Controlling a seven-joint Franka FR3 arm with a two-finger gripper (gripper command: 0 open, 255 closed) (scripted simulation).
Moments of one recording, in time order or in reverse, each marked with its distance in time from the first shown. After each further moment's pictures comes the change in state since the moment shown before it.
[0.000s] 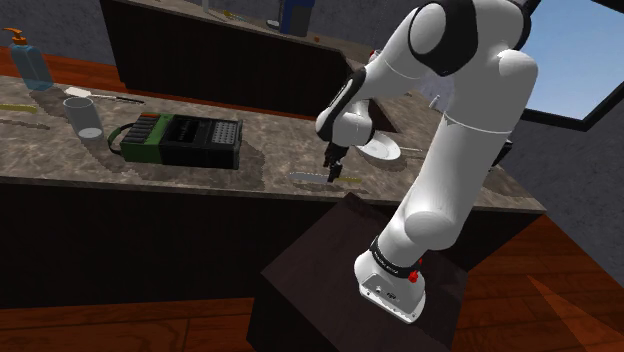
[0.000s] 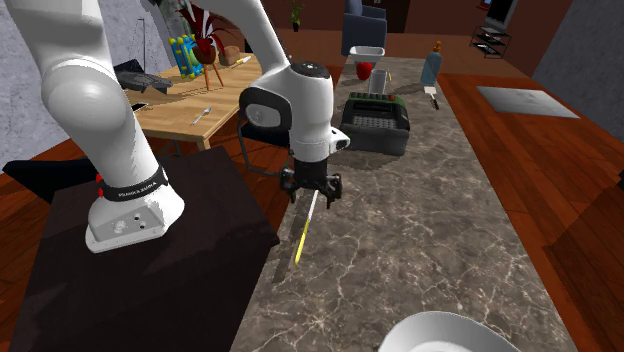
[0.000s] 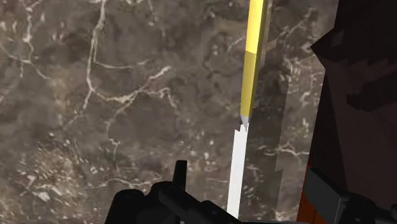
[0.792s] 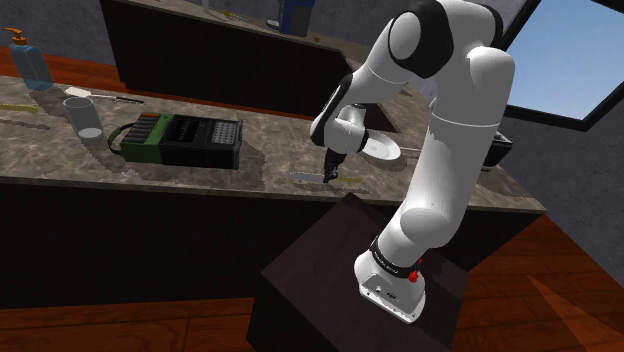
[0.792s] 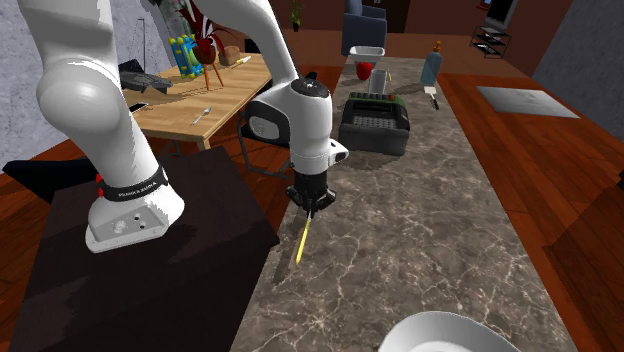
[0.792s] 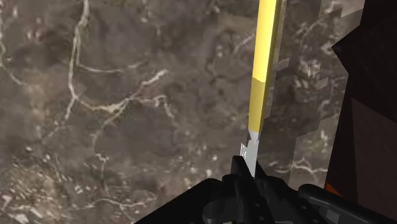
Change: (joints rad) arm -0.095 0.108 0.129 0.028 0.191 0.061 -0.149
